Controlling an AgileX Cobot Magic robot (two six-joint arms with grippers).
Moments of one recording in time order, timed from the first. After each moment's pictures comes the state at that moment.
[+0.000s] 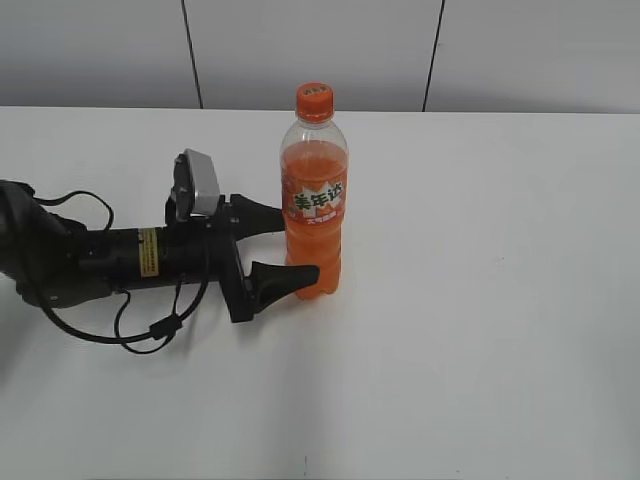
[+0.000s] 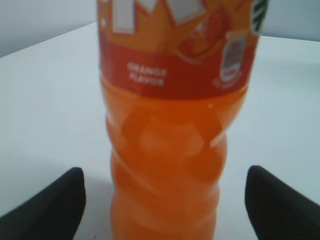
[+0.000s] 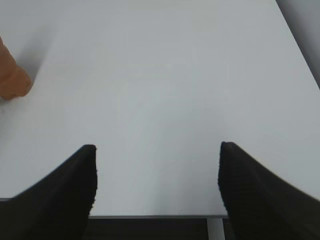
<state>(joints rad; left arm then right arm) -0.25 2.29 -0.97 1.14 -1.20 -0.33 0.02 -0.01 -0.51 0.08 1.10 -0.05</state>
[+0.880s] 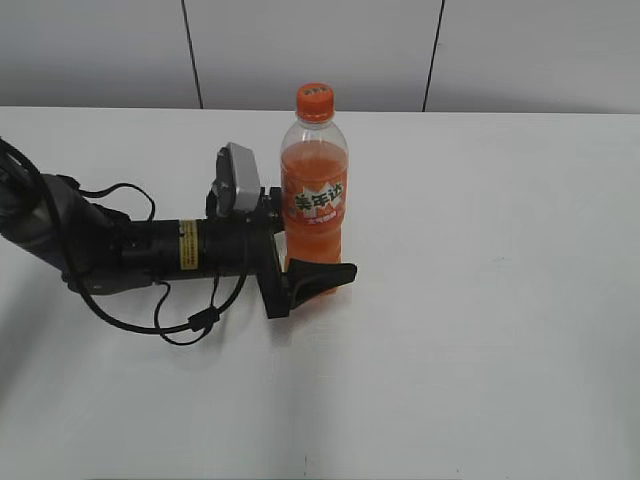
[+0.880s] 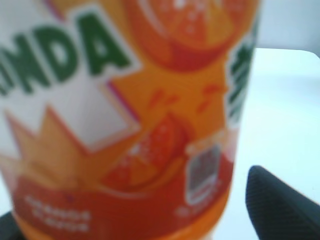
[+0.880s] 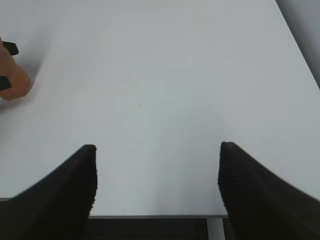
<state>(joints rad) -0.35 2.32 -1.07 1.13 -1.19 -0.36 0.02 -0.01 -0.51 0.08 1.10 -0.05</state>
